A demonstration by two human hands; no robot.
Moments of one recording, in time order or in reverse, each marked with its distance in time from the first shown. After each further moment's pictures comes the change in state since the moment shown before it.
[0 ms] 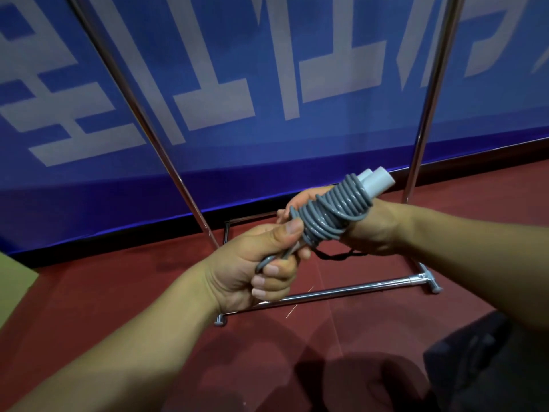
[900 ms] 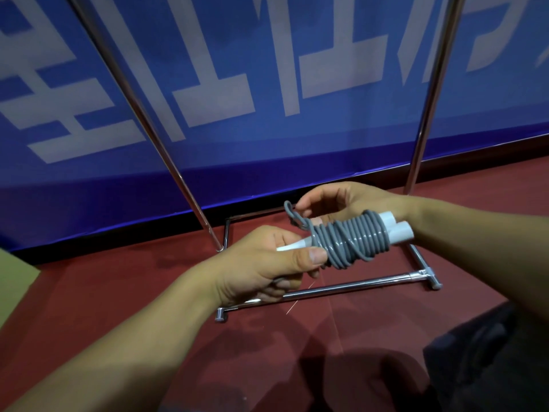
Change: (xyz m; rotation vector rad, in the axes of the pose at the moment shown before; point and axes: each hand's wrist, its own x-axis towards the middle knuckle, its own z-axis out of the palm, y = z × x) left_hand 0.002 -0.004 0.004 0.468 0.148 -0.039; right_hand 0.004 0.040 -0.036 0.183 0.158 0.269
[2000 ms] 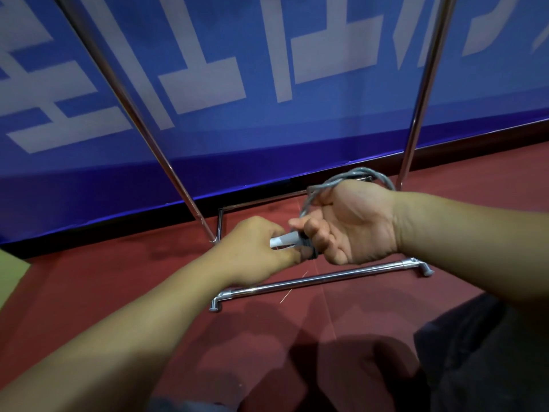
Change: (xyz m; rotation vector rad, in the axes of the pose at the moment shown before) left_hand 0.028 -0.029 -0.017 0.815 0.415 0.012; right_hand -0.011 -0.011 0.023 0.651 -0.061 0.566
